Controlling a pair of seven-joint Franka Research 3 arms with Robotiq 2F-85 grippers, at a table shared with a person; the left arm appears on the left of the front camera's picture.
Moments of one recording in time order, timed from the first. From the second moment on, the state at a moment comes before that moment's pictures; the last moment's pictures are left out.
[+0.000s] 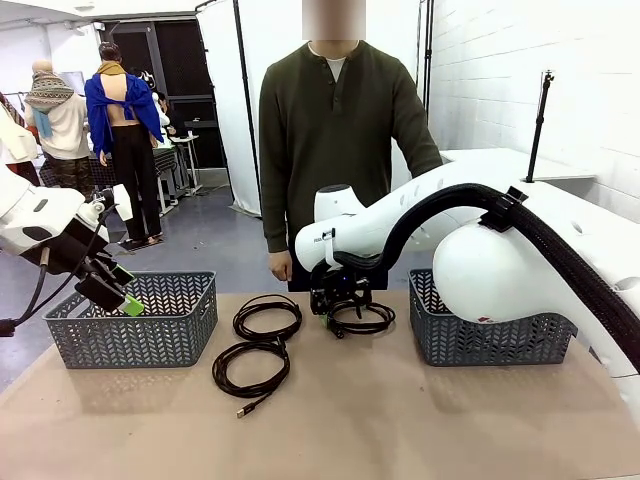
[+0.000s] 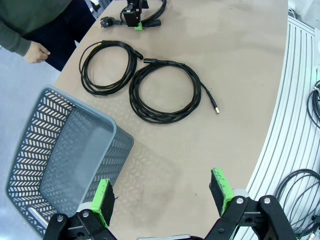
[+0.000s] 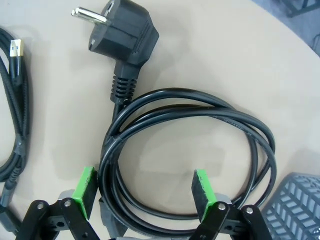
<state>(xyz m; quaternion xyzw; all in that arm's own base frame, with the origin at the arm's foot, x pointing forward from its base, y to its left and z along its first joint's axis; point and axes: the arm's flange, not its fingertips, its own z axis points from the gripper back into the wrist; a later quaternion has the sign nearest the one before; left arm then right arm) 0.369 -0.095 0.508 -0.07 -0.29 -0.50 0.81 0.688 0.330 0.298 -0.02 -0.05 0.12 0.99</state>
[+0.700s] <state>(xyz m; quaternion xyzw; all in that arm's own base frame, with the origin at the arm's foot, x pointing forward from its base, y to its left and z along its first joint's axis) 0.369 -0.095 0.508 -0.07 -0.29 -0.50 0.81 0.687 0.338 0.304 -0.02 -0.05 0.13 0.99</state>
